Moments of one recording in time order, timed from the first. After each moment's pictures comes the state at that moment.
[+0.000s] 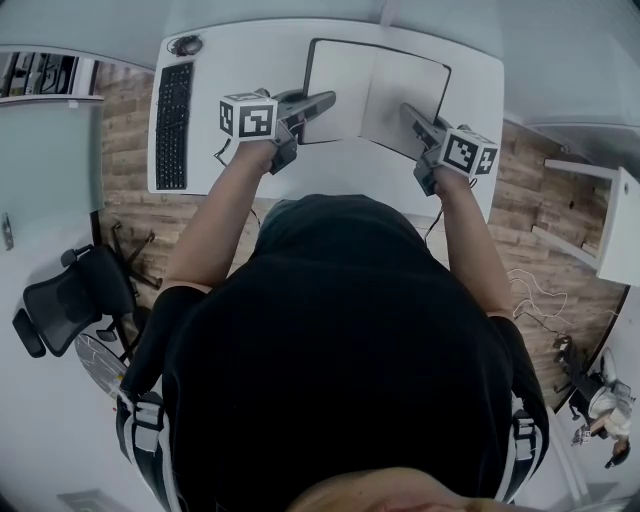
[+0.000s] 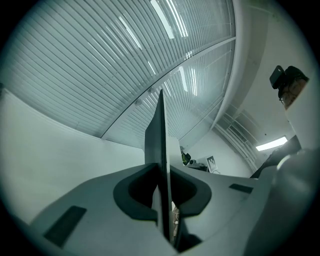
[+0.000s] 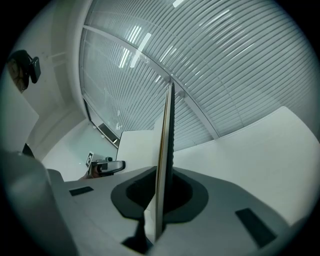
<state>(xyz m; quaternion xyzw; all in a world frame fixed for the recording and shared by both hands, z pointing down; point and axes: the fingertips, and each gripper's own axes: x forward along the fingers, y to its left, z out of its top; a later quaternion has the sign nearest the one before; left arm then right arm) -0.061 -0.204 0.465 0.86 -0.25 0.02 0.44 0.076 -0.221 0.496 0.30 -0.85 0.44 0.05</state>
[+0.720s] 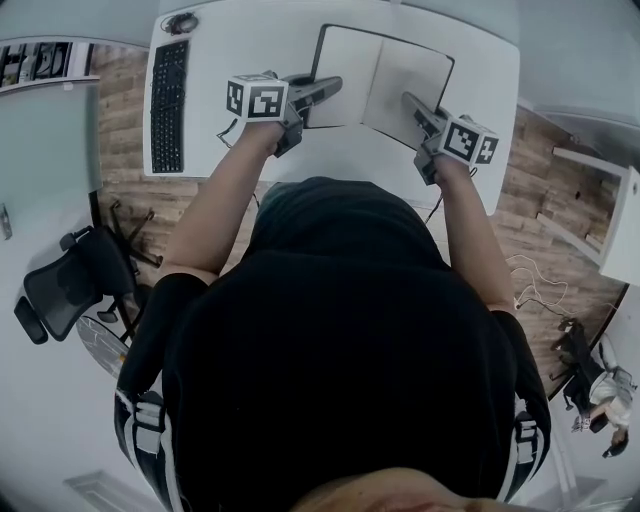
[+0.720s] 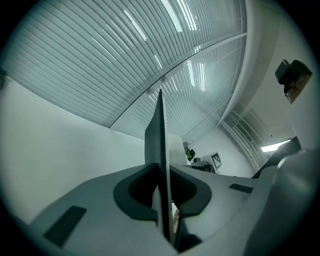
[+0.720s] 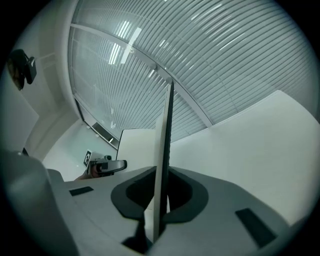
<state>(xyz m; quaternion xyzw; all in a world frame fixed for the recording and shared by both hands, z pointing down) -0.058 -0.212 0.519 0.84 -0.26 0.05 0.47 0.072 -0.221 0.547 0.31 -0.82 0.47 0.07</state>
